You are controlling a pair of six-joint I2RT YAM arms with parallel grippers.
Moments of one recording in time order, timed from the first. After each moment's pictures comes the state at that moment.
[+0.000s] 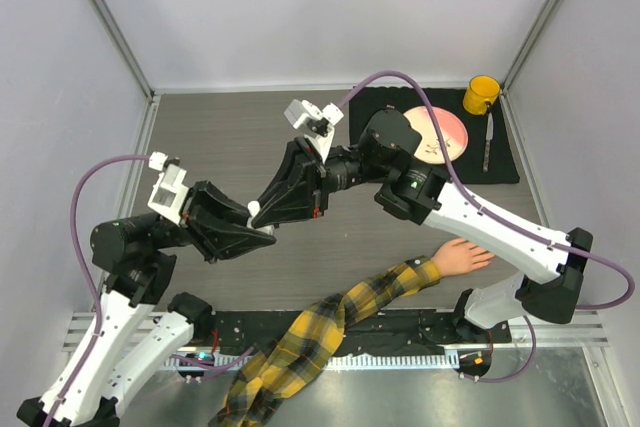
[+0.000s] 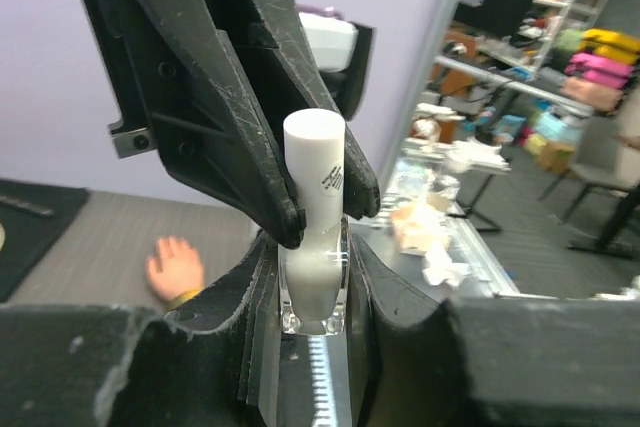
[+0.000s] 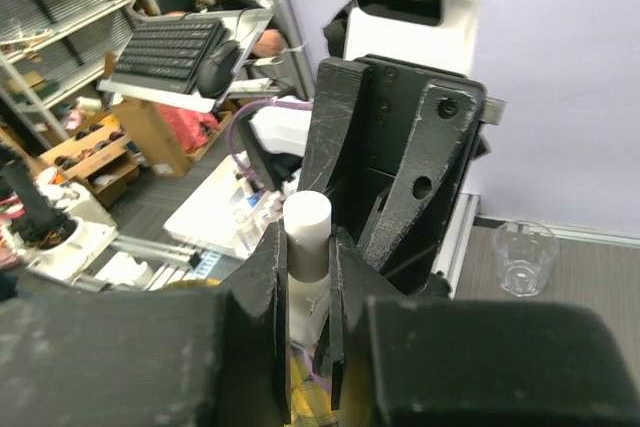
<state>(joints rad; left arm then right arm) -0.46 0.58 0.77 0.53 1.03 -0.88 1.04 1.41 1.51 0.20 -0.90 0.46</state>
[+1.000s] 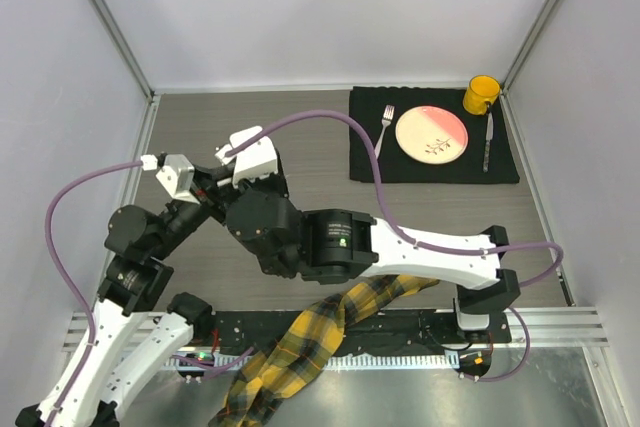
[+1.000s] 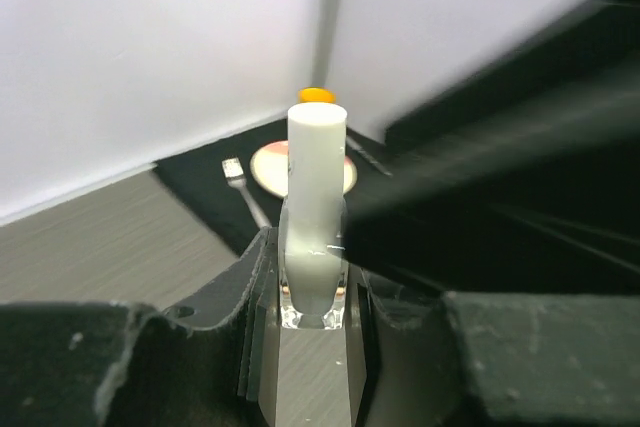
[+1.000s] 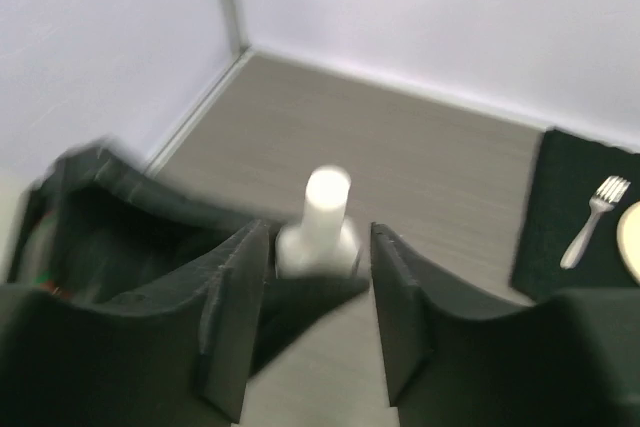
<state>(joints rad) -0.47 0.53 0.81 0.00 0.39 -0.22 1.54 1.85 2.18 -0.50 1.17 0.19</state>
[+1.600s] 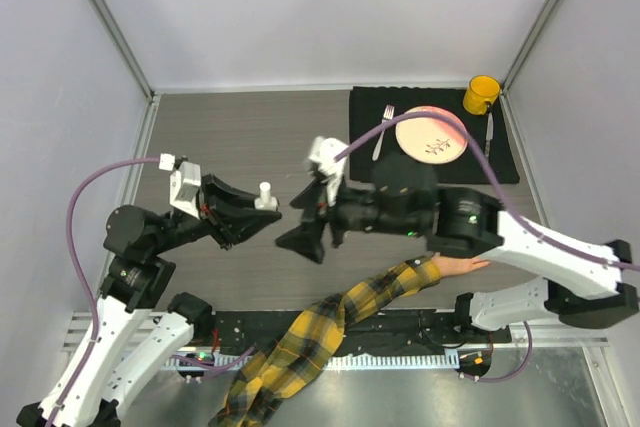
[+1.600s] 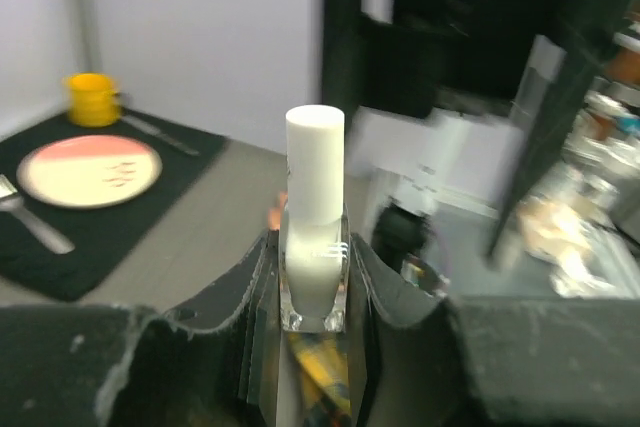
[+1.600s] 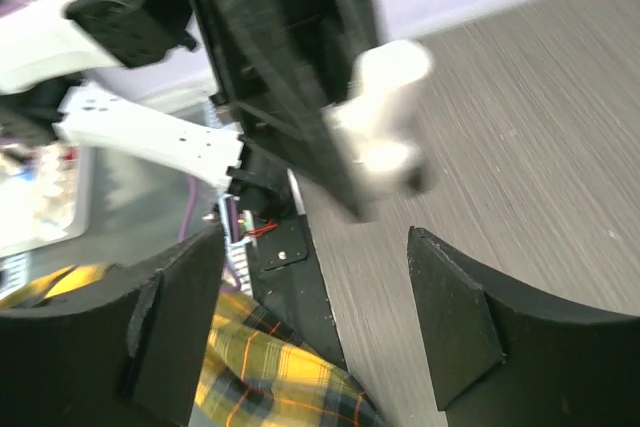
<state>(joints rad) -0.45 0.53 0.81 0.02 0.76 -0.42 1.34 1.28 1.59 -0.52 0.02 0.16</state>
